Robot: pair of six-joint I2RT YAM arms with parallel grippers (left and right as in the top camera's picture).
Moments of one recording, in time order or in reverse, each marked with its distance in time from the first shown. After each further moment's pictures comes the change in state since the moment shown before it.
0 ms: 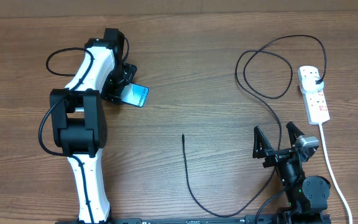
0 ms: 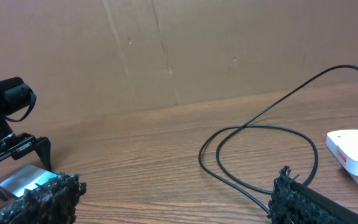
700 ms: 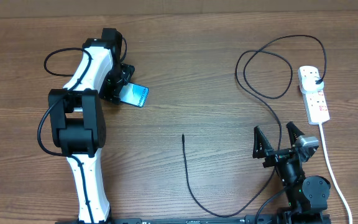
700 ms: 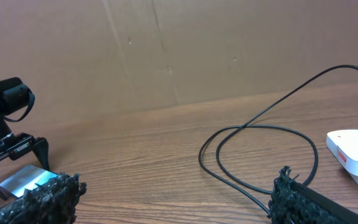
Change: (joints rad) left arm 0.006 0.000 0.000 0.002 -0.004 0.002; right arm 0.000 0.000 0.000 0.000 0.000 0.000
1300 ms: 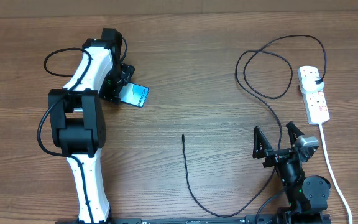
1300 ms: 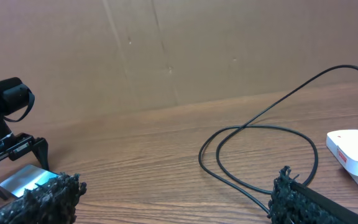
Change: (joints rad) left arm 0.000 -0.001 -0.003 0.001 0.000 0.000; right arm 0.000 0.000 0.000 0.000 0.000 0.000
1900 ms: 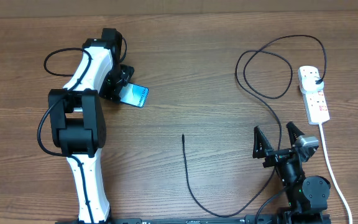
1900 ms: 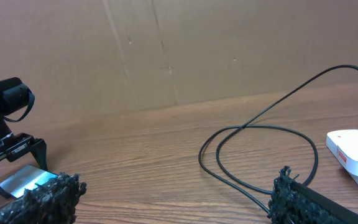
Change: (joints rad) left arm 0.000 0.000 0.000 0.000 0.000 0.004; right arm 0.000 0.000 0.000 0.000 0.000 0.000
